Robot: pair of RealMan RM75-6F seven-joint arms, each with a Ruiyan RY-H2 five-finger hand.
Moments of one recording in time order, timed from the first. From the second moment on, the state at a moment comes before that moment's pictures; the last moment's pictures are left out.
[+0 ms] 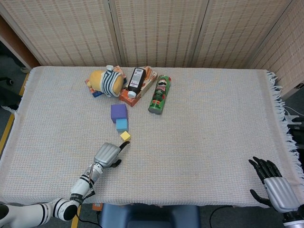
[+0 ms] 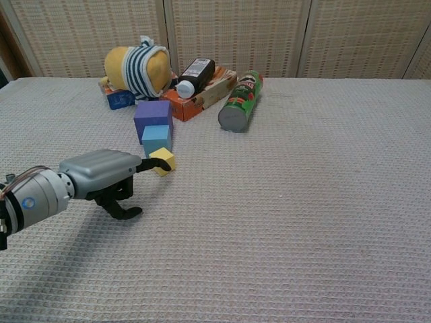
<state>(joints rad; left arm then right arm) -0.68 -1.67 -0.09 -1.40 1.17 0.91 0.41 -0.01 -1.05 -0.12 -1.65 -1.66 1.44 0.06</state>
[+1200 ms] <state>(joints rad) -0.70 -1.67 -0.08 -1.36 1.12 0.90 0.44 -0.01 -1.05 -0.12 -1.65 -1.65 1.44 0.05</state>
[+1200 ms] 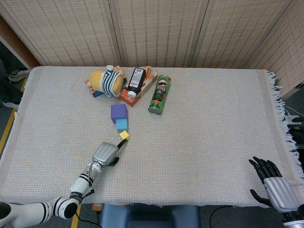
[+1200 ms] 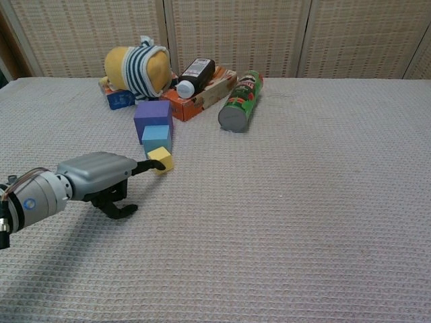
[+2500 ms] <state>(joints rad) -0.70 -1.67 -0.09 -1.33 1.11 0.91 0.43 -0.02 -1.05 -0.12 -1.65 -1.65 1.44 0.05</state>
